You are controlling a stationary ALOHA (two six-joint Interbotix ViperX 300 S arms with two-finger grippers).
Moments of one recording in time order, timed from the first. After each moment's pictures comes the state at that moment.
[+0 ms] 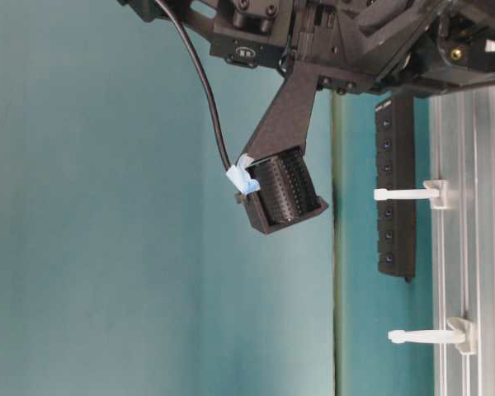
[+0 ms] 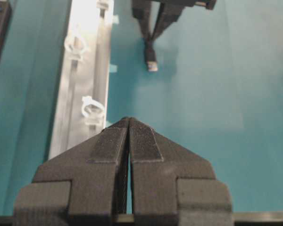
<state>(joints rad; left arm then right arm) -0.03 -0.87 1.04 0.02 0.27 -0.17 0.13 0.24 0.47 -0.02 0.67 0.18</state>
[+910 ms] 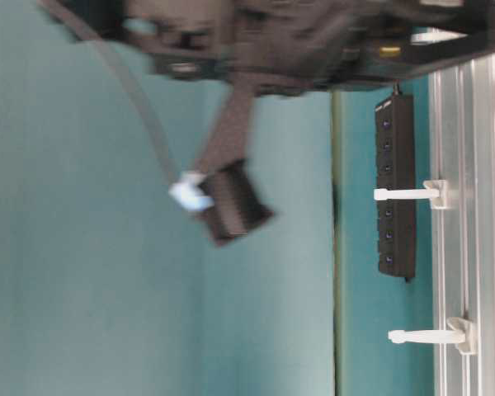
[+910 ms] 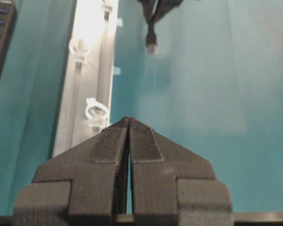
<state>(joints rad) -0.02 -0.88 1.04 0.02 0.27 -0.17 0.13 0.18 0.36 -0.03 0.92 0.17</state>
